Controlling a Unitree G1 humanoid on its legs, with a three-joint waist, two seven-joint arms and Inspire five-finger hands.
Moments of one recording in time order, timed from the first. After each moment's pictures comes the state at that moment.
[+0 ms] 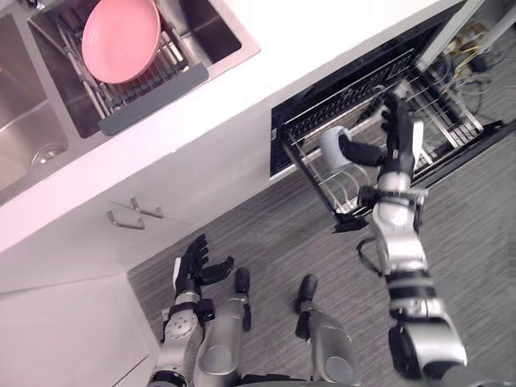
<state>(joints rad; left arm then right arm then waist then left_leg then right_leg) 0.07 0.09 -0.03 0.49 -0.23 -0.18 0.19 -0.37 -0.18 -0.10 0.18 -0.06 -0.03 -0.33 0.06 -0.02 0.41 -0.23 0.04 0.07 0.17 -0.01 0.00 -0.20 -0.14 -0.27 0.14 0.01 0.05</state>
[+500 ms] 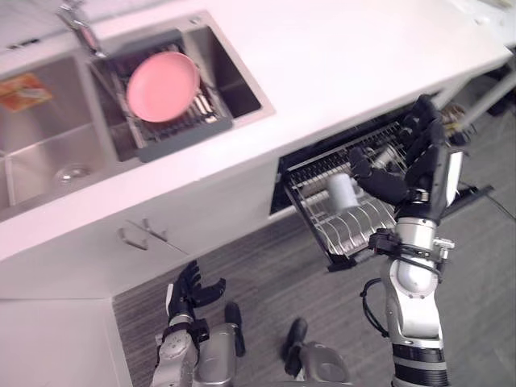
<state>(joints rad) 0.12 0.05 0.04 0.61 -0.23 -0.17 0.17 -0.07 -0.14 -0.12 -0.31 -0.04 -0.18 -0.28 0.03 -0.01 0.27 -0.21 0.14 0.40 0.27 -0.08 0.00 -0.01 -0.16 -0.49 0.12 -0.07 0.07</state>
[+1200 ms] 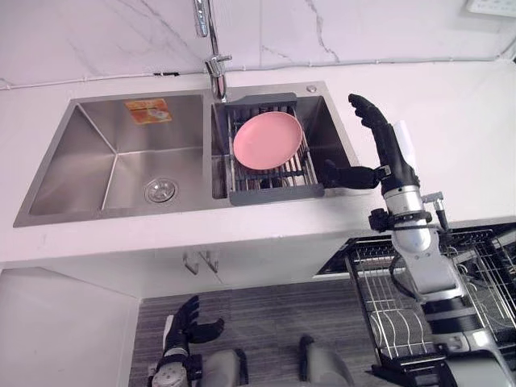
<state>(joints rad) 0.20 0.11 -0.01 0.71 -0.11 -0.18 0.13 -0.37 -0.54 0.06 0.07 -0.16 -0.16 -0.16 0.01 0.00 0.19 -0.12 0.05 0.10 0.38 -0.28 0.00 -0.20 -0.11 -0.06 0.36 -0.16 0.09</state>
